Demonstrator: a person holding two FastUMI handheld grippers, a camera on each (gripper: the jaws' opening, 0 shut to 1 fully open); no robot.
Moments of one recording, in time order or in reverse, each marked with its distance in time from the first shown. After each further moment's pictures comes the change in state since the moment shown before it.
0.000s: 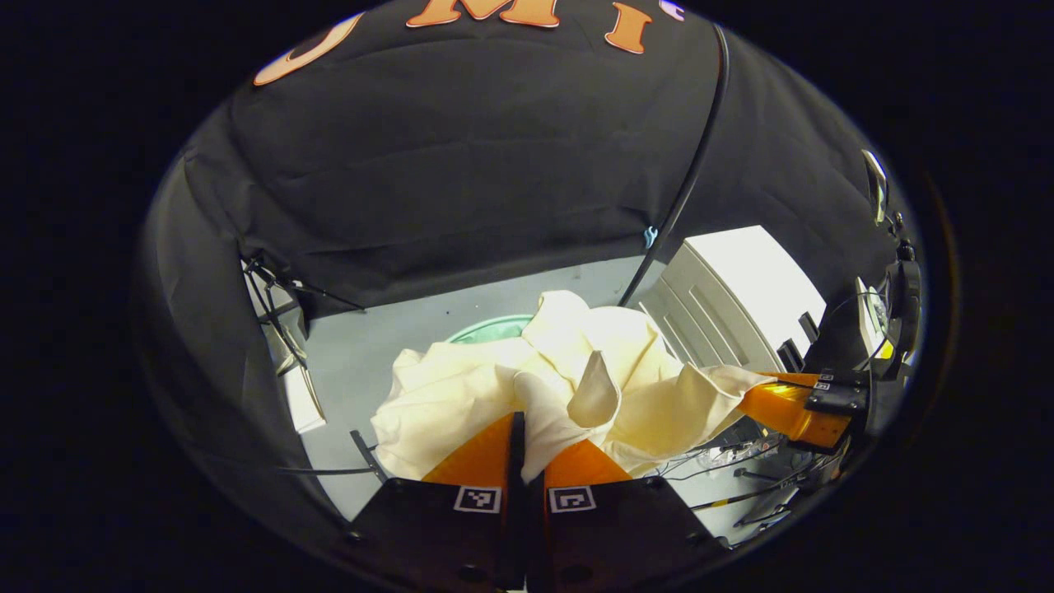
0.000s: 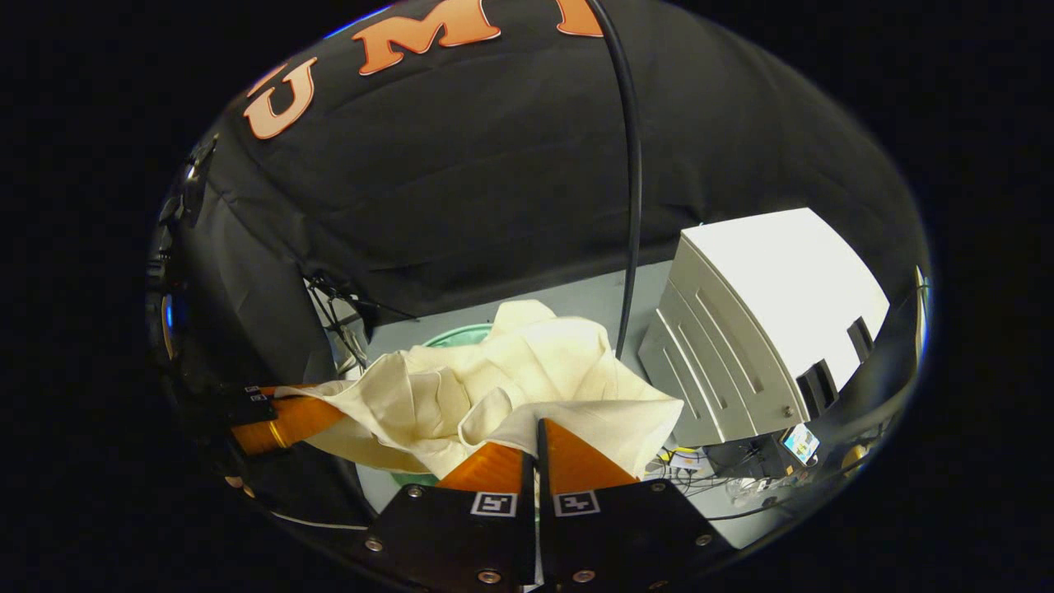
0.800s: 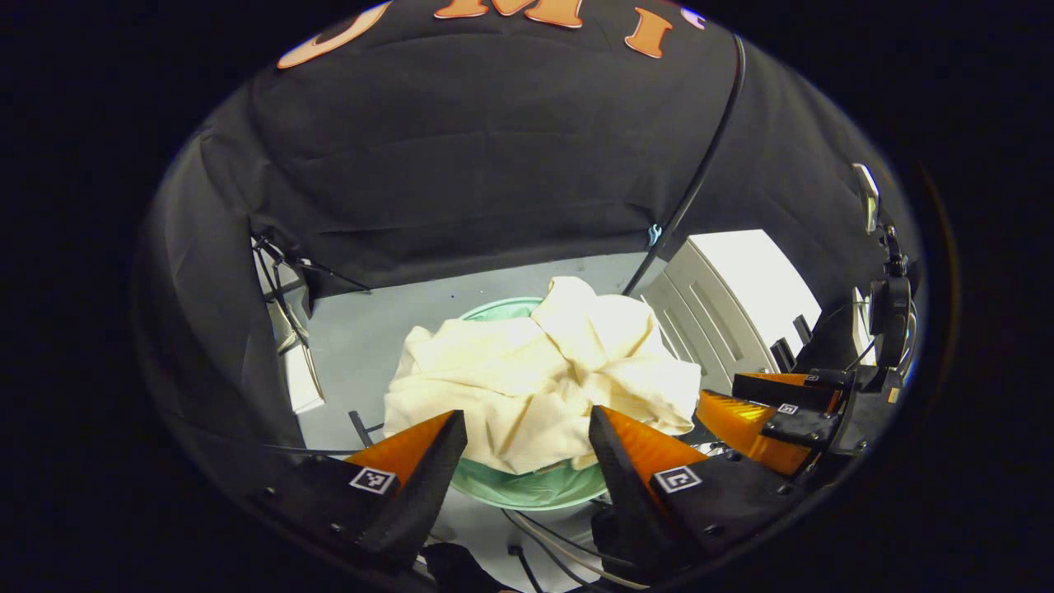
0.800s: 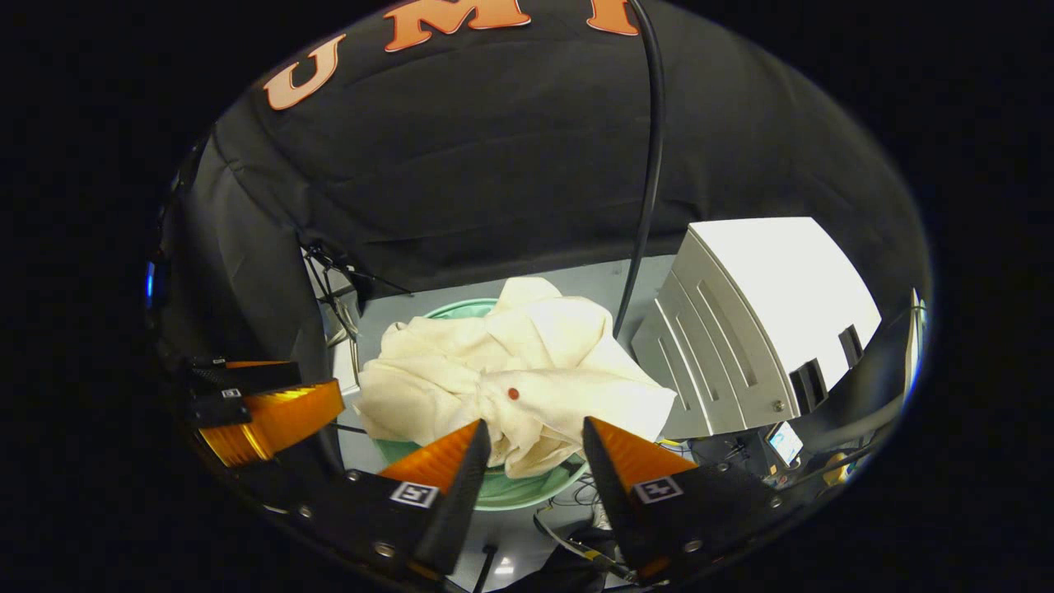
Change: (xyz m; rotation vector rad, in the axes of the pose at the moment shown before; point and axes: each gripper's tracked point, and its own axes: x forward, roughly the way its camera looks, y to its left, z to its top) left arm -0.039 0.023 -0.010 -0.076 -0.009 -0.006; right arm -0.021 0.019 -0.014 -0.089 0.025 -0.042
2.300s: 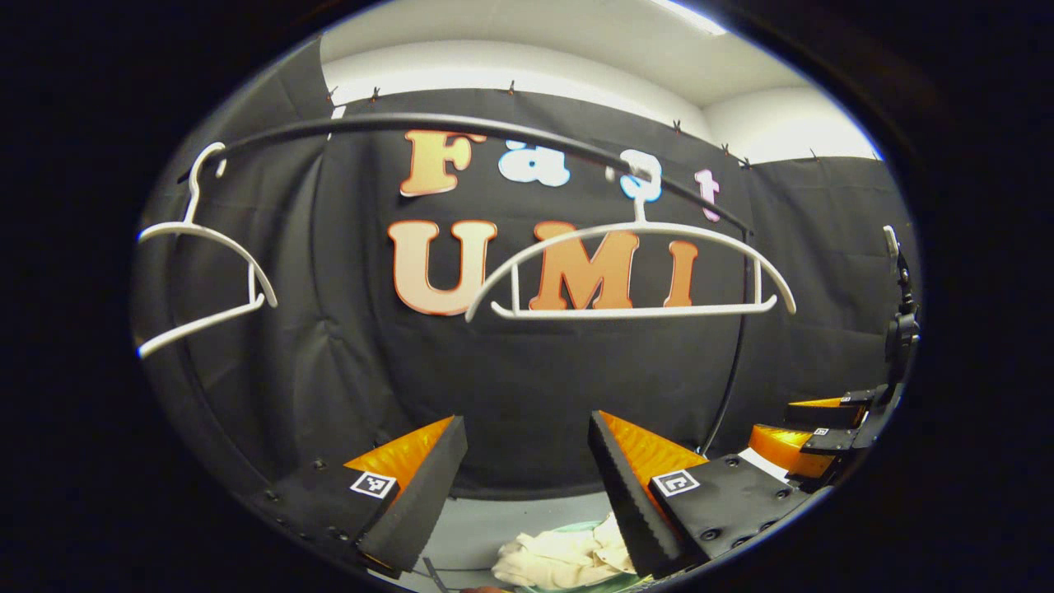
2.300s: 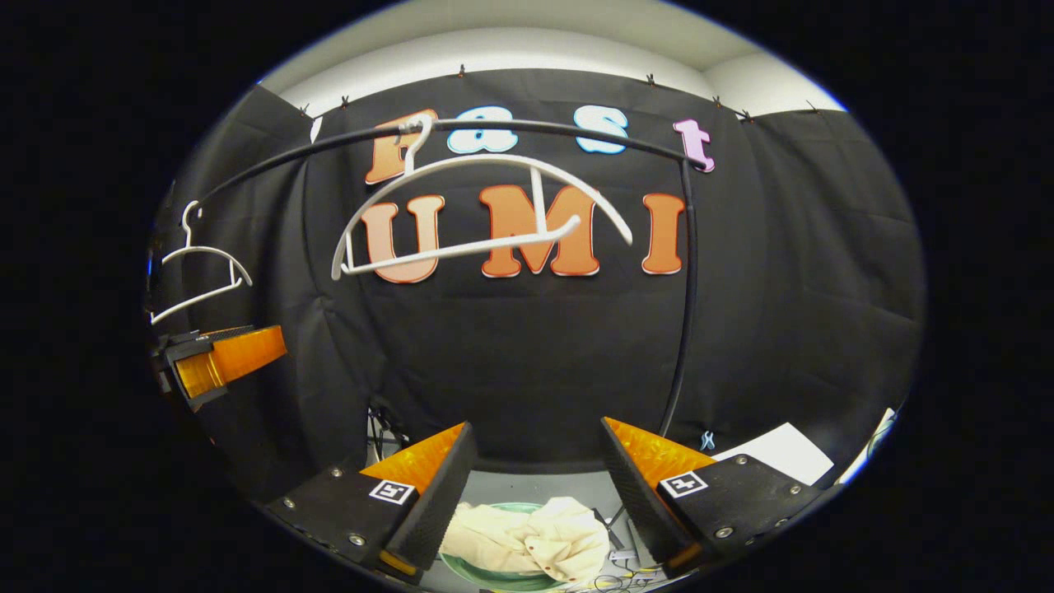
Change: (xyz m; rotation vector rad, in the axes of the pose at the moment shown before) left arm -0.391 0.075 0.240 0.013 -0.943 0.224; right arm -0.329 0.110 0.285 -0.150 -0.747 0.118
